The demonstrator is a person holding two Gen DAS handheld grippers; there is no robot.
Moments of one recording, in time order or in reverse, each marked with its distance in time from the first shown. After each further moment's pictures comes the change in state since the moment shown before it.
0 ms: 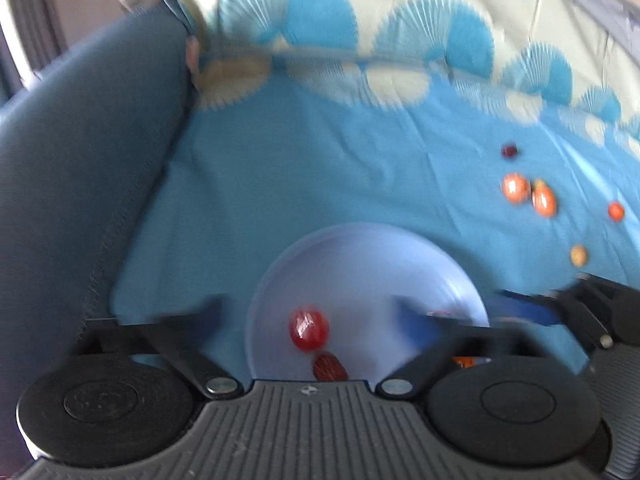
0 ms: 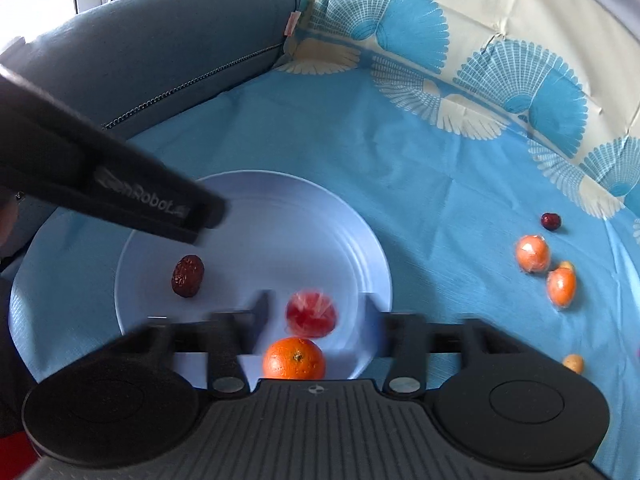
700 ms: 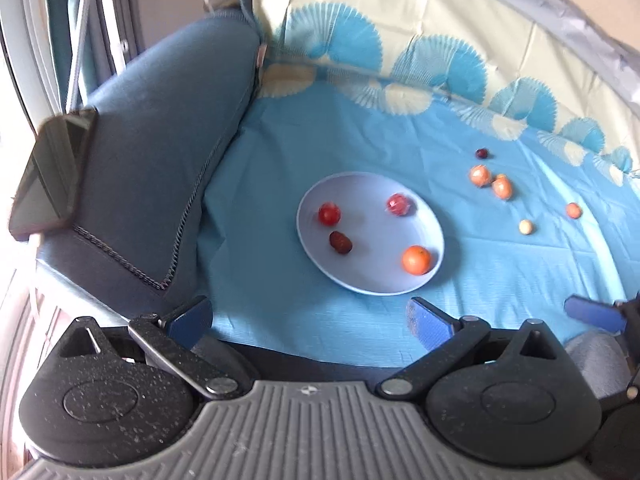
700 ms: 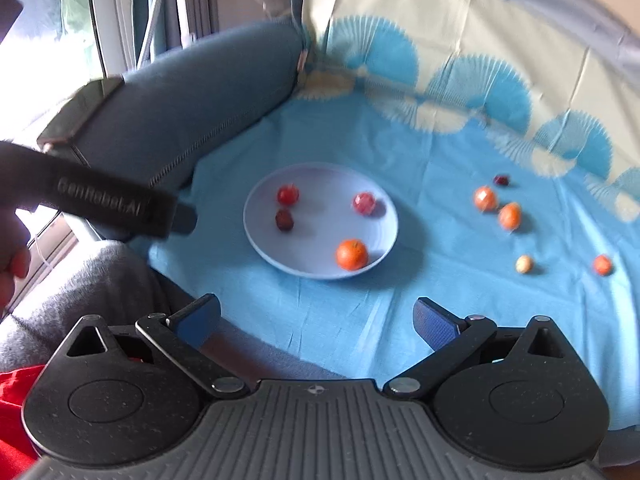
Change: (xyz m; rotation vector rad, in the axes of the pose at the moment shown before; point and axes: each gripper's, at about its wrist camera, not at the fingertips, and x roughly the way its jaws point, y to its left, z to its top) left arm -0.176 0.016 -0.099 -0.114 -0.007 0.015; right arm -0.191 0.050 -0.069 0.101 -0.067 0.000
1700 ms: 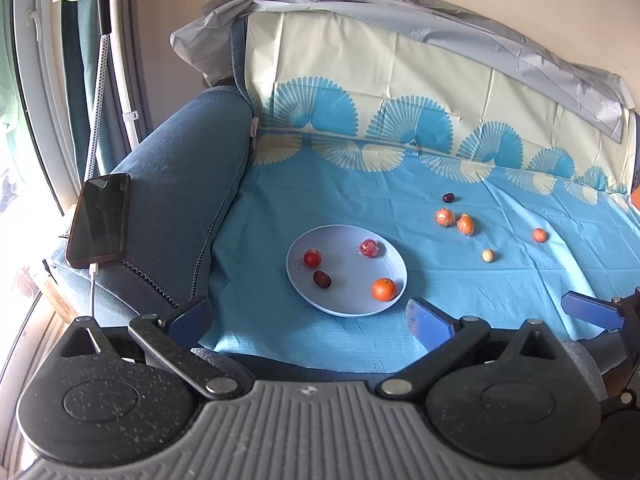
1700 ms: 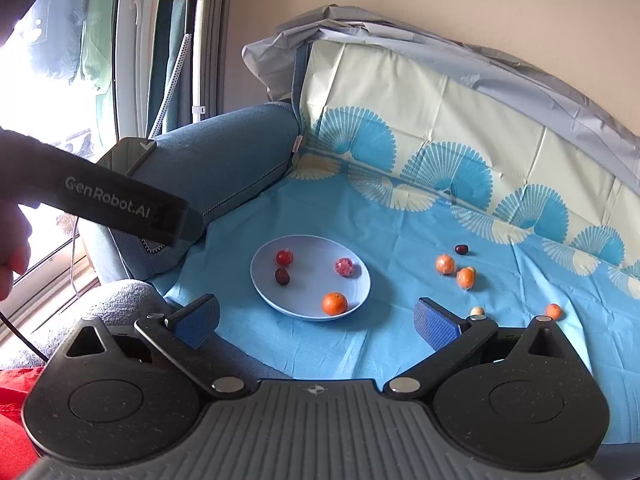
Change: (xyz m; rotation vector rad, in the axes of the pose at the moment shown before) left arm -0.092 -0.021 -0.024 0.039 -0.171 0.004; right arm -0.096 0.016 -0.026 -0.043 -0.217 -0.056
